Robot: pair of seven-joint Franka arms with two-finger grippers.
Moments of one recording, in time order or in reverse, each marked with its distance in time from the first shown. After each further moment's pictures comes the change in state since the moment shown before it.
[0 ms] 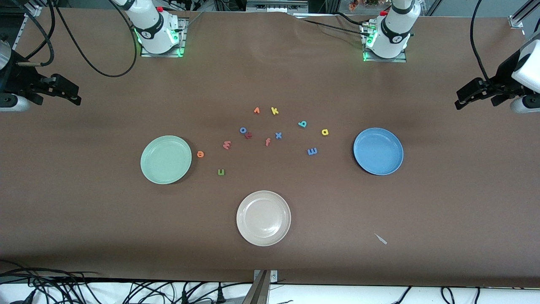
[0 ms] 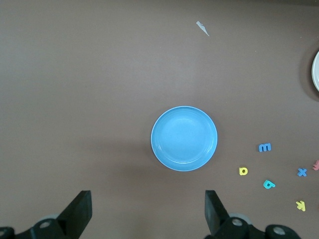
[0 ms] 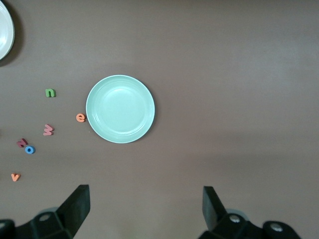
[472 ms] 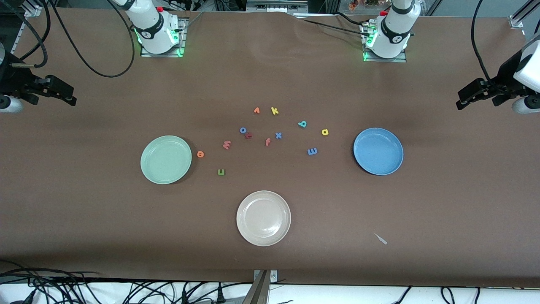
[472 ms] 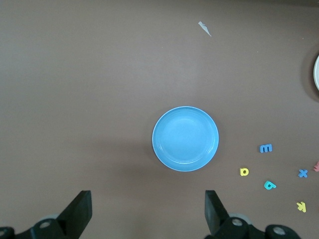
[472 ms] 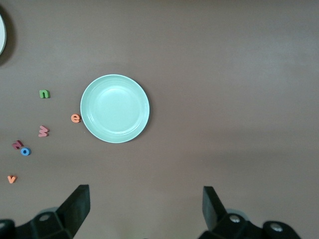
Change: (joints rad) left arm 0.010 0.001 0.001 0.000 0.000 0.000 0.000; right arm 0.000 0.003 -0.023 -0.001 -0.002 -0.003 -0.002
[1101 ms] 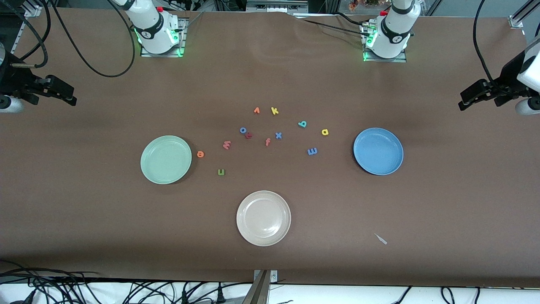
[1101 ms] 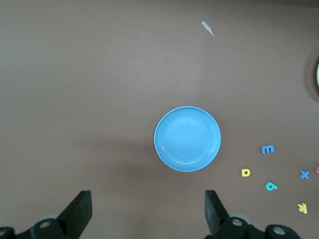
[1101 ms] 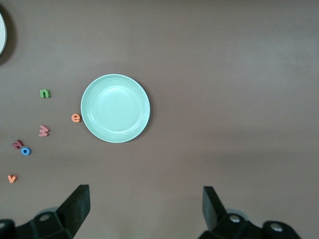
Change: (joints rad) left arm 0.003 0.002 0.003 0.000 0.000 -0.002 0.000; right arm 0.001 0.000 0.003 0.000 0.000 -0.001 0.000
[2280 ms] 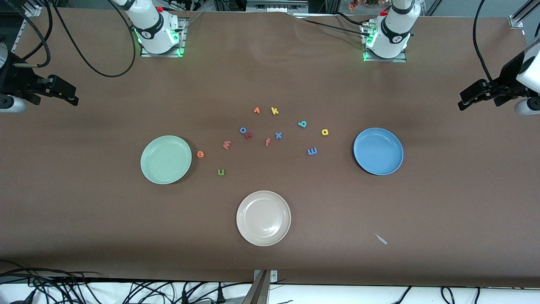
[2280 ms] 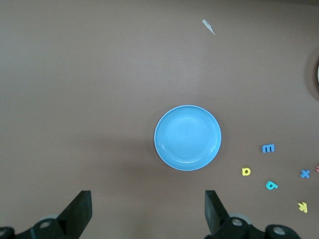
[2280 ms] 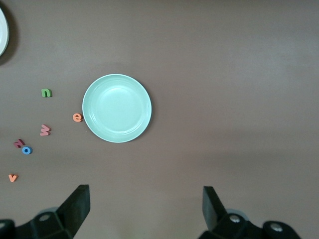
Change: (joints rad) left arm 0.000 0.002 0.000 0.000 0.000 -0.004 0.000; right arm 0.002 0.000 0.004 0.000 0.000 0.001 0.000
